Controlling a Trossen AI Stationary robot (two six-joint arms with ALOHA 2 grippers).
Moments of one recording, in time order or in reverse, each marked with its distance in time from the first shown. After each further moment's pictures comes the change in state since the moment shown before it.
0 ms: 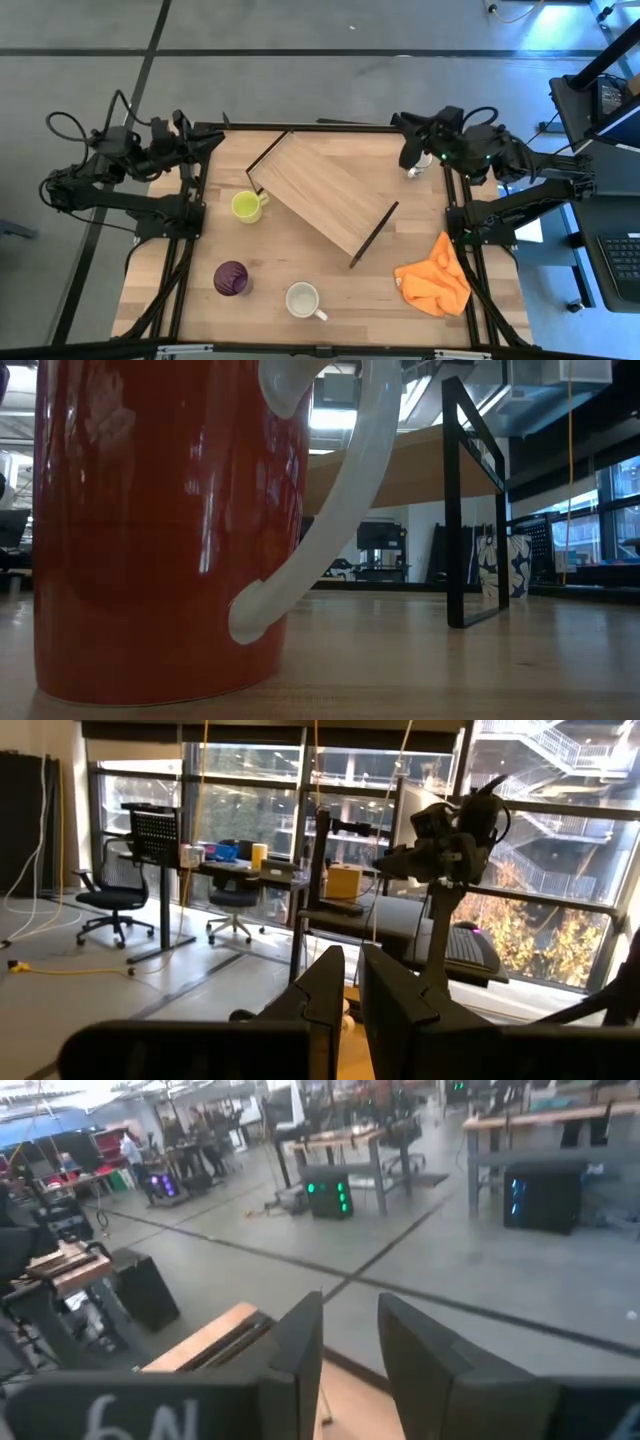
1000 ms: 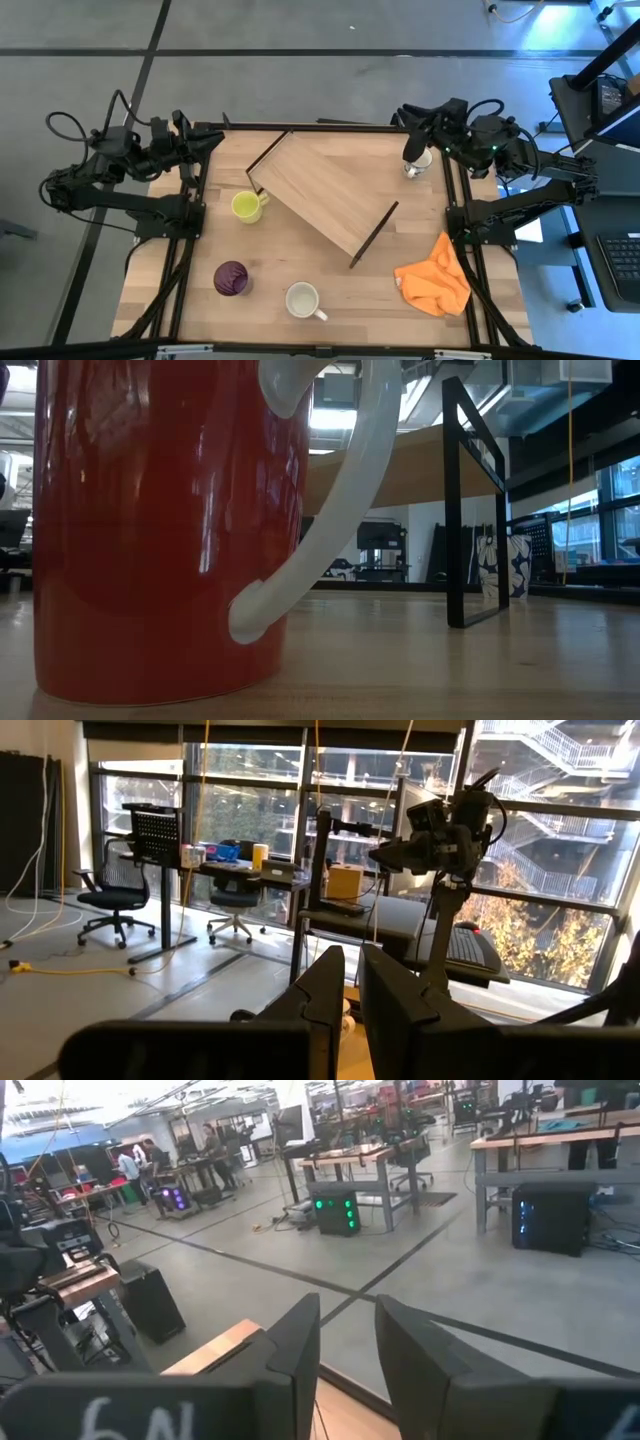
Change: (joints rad) left arm 0.000 0.000 0.000 0.000 0.000 0.001; right arm -0.069 -0.017 0.000 0.037 -0.099 -0.052
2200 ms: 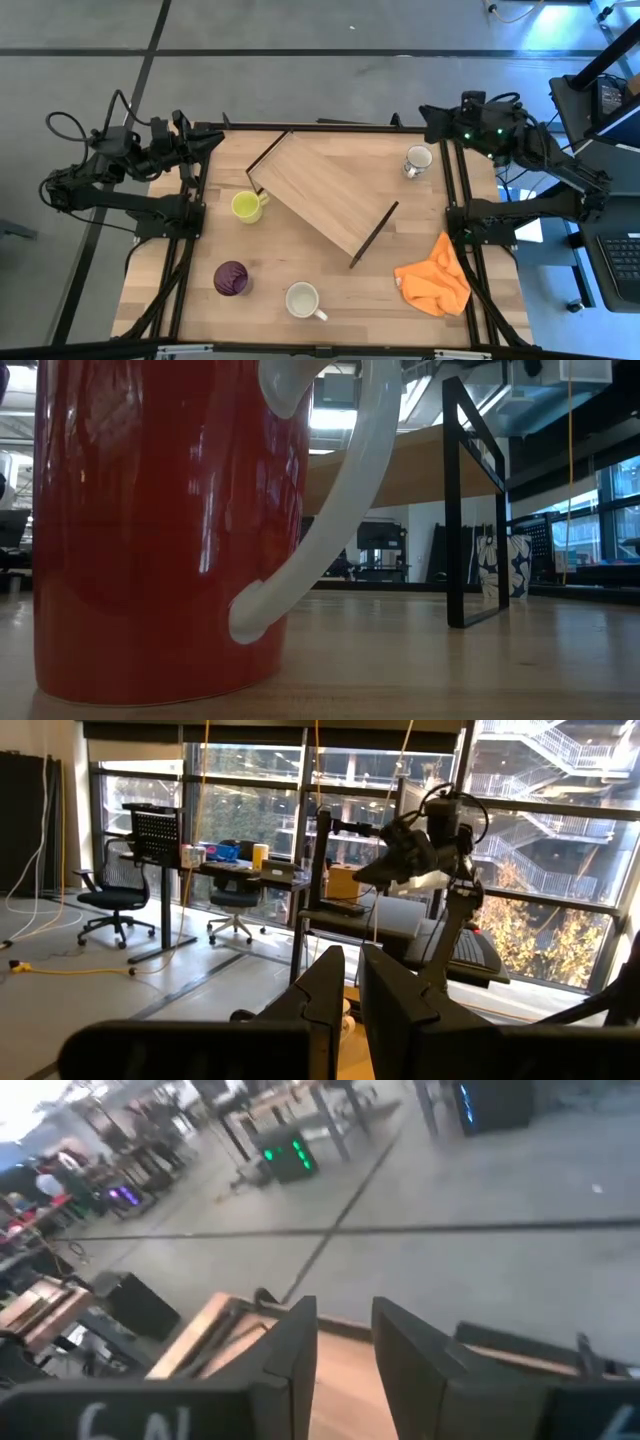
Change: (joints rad) left arm 0.000 0.000 0.000 0.000 0.000 0.000; right arm -0.271 -0.118 0.000 -0.363 -0.230 0.382
